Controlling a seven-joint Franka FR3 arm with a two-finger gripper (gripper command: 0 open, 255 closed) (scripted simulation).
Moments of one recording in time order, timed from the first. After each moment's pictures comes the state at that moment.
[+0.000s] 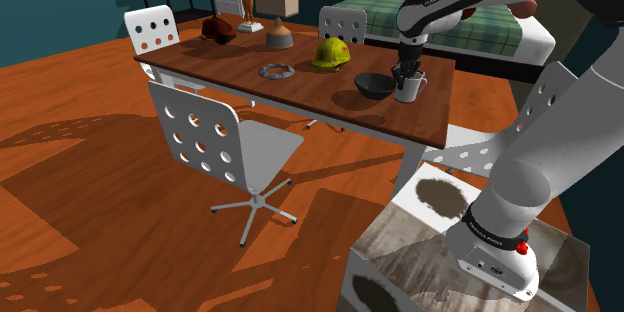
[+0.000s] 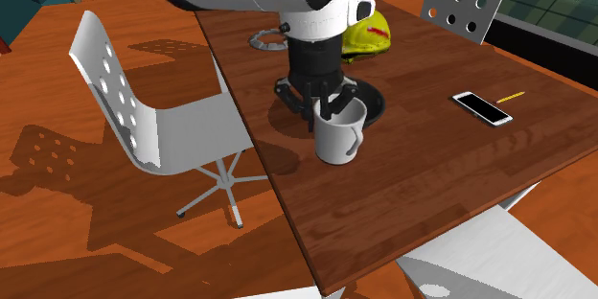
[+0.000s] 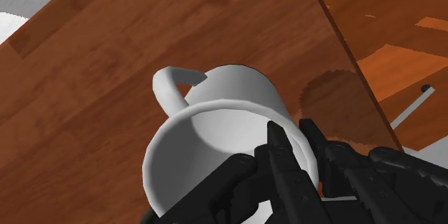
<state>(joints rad) -0.20 -0.15 -0.31 -2.24 -0.13 2.12 -0.21</state>
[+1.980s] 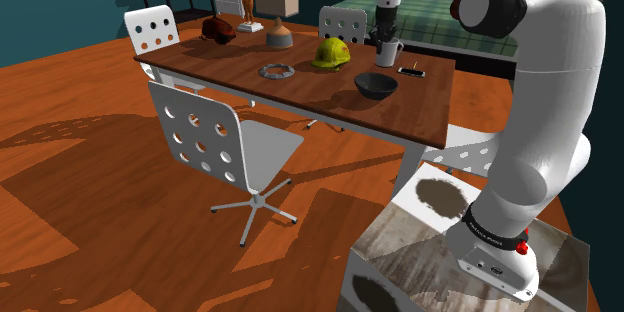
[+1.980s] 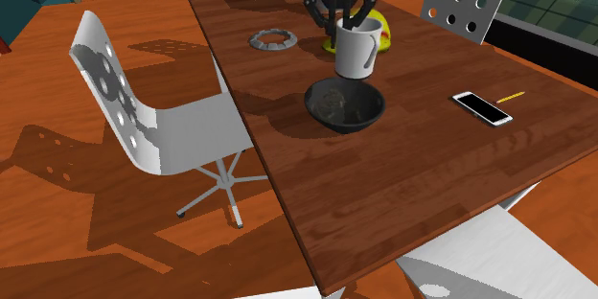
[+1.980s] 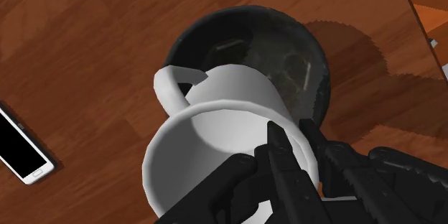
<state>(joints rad) -0.24 0.36 -0.32 -1.41 0.05 1.77 -0.31</state>
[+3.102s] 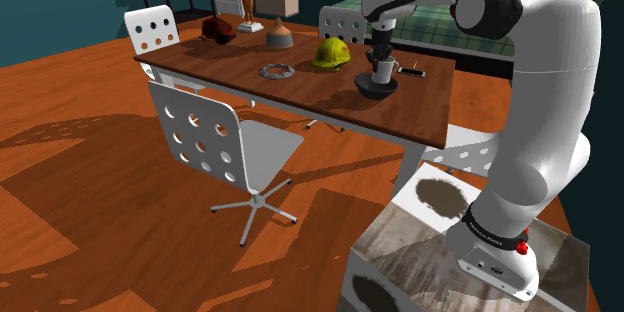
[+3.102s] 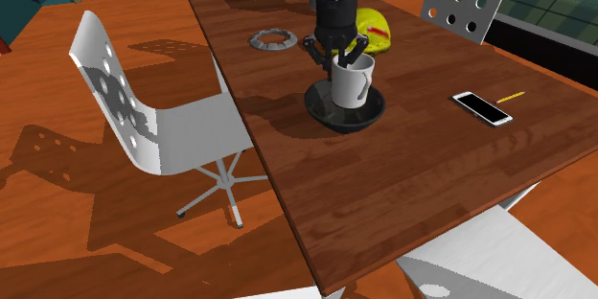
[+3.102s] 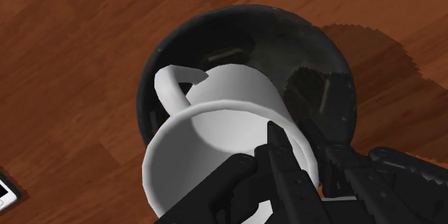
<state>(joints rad) -0.24 0.38 -0.31 -1.58 0.05 1.96 -0.30</state>
